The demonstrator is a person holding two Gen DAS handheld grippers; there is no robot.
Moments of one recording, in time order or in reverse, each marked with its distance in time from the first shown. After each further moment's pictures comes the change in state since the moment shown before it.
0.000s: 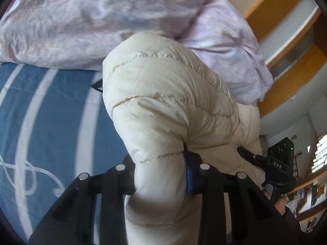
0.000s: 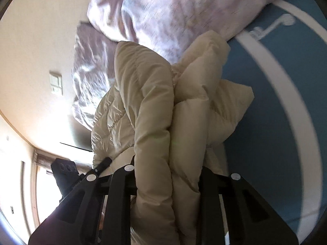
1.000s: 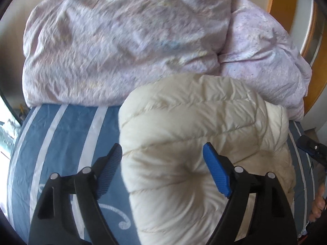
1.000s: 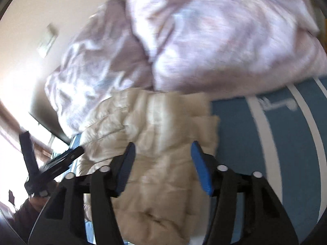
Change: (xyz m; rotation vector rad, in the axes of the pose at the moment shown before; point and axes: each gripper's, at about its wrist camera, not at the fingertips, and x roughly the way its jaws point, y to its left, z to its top) left arm 0.004 0.007 0.027 0.179 -0.133 0.386; right arm 0.004 0.077 0.002 -0.428 -0.094 -0.331
